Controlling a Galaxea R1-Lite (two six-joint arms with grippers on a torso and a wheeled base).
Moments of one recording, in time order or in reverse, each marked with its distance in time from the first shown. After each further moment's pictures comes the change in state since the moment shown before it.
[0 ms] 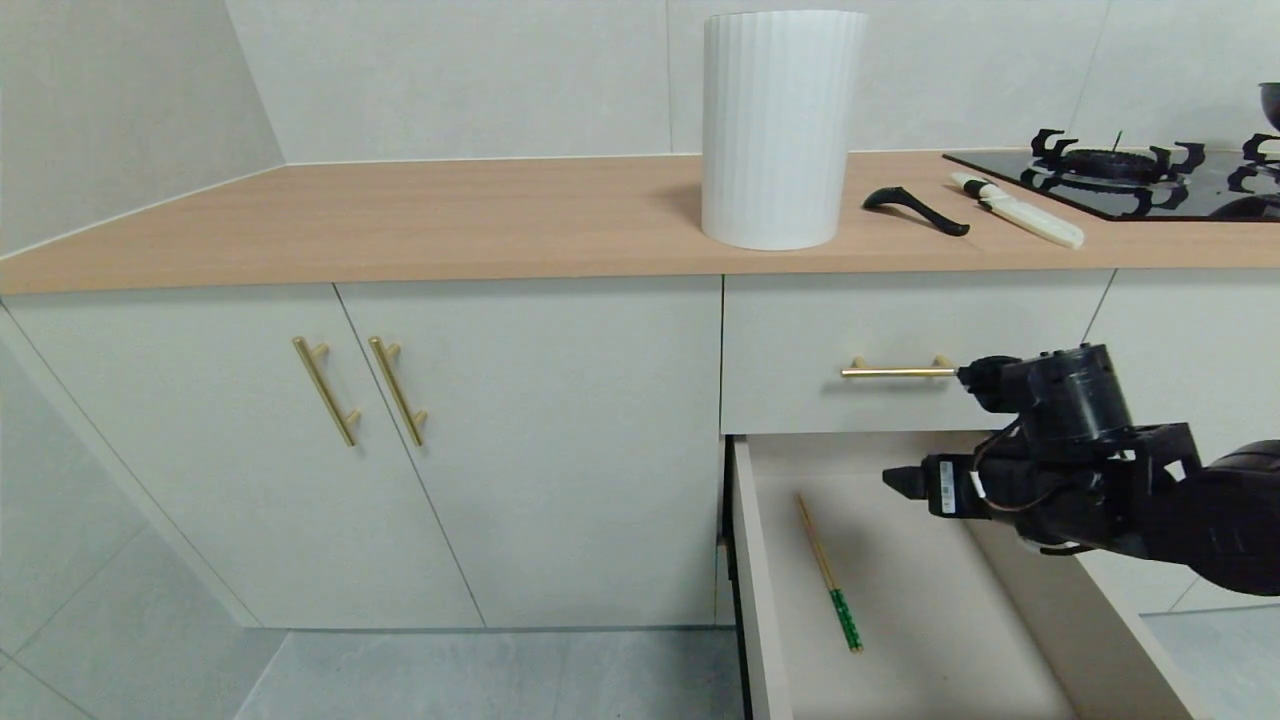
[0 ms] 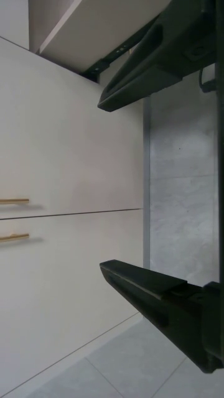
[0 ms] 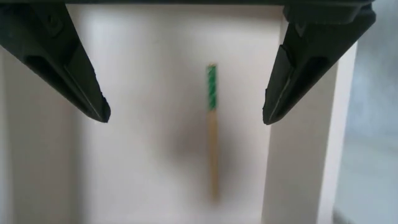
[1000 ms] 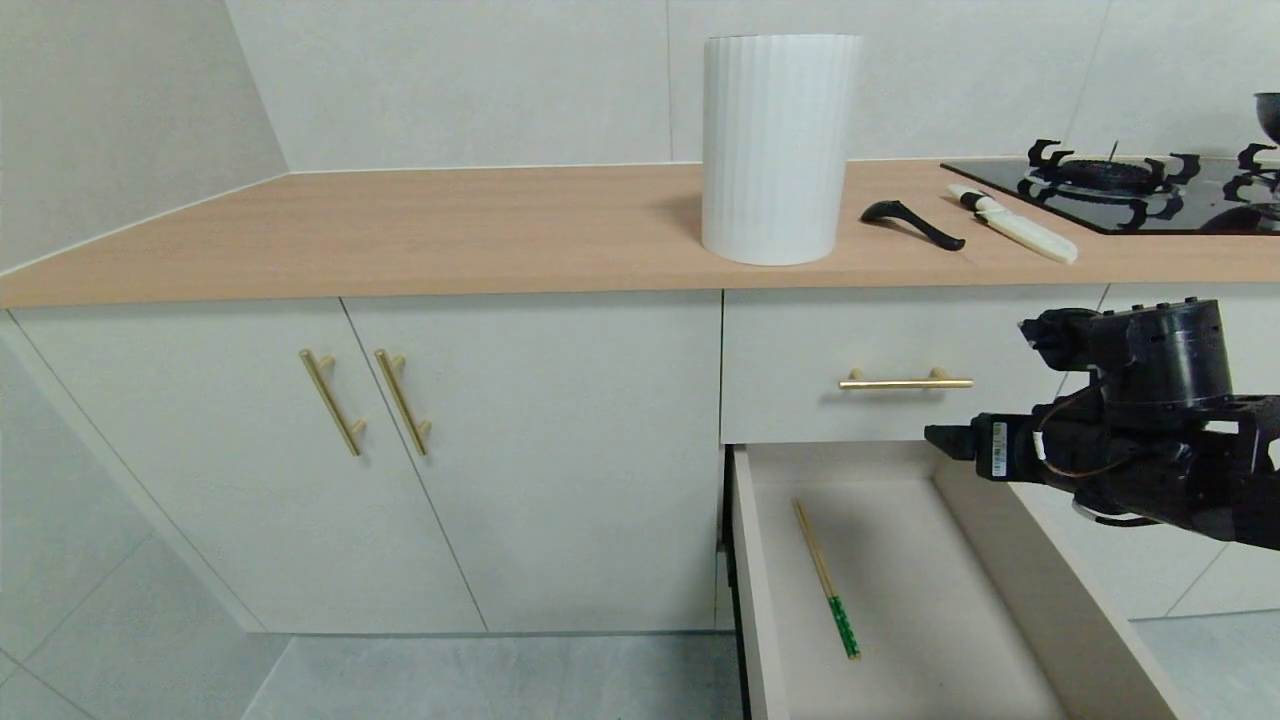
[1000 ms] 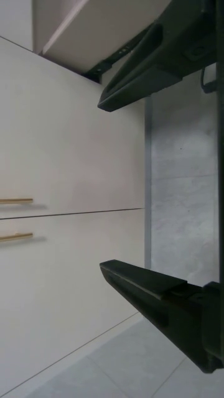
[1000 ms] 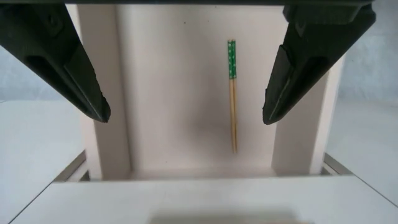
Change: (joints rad) left arm 0.000 0.000 0.000 0.000 0.000 0.000; right arm -0.039 -0.119 0.003 -0.004 -0.041 -0.053
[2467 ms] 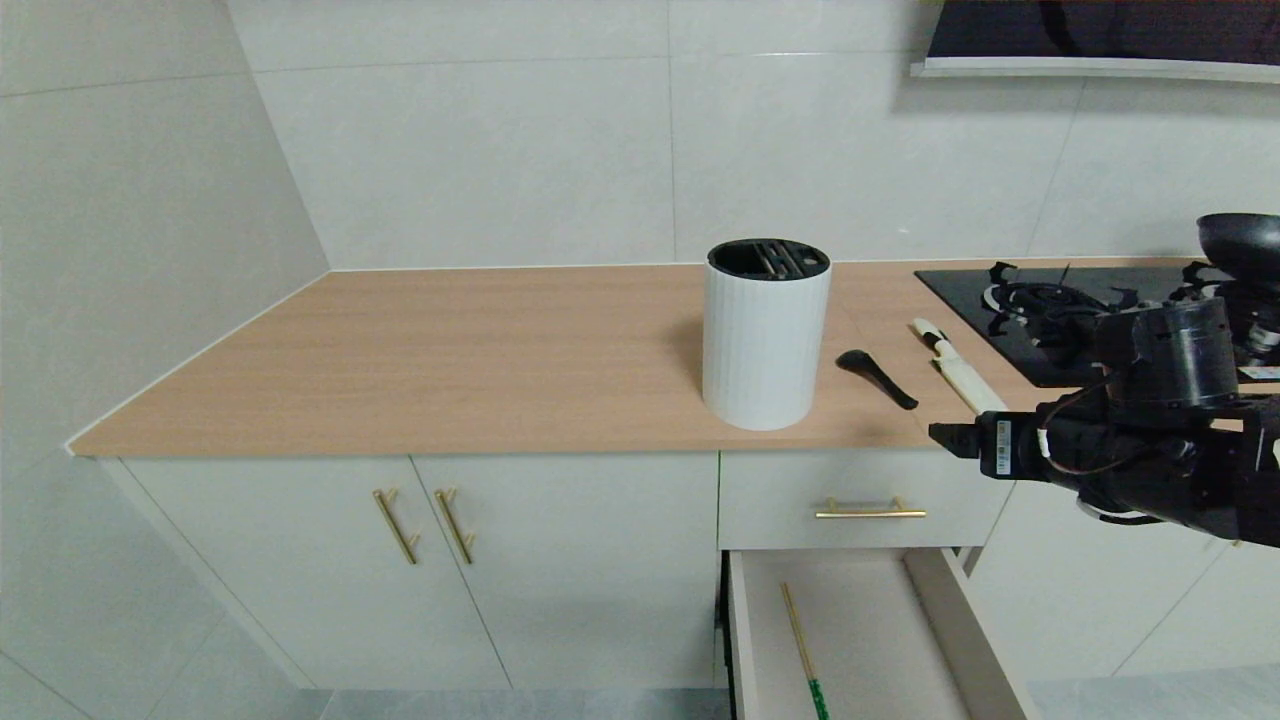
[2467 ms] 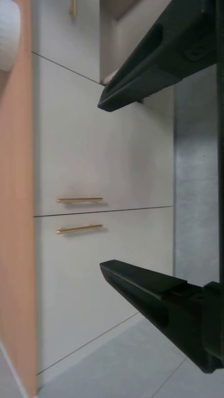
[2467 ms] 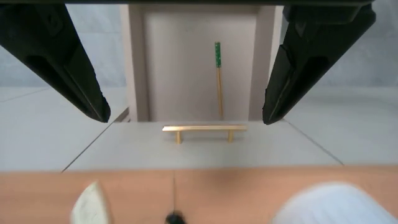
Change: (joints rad) left arm 0.000 0.000 0.000 0.000 0.000 0.000; right arm -0.011 -0.003 0.001 -0.002 0.001 -0.017
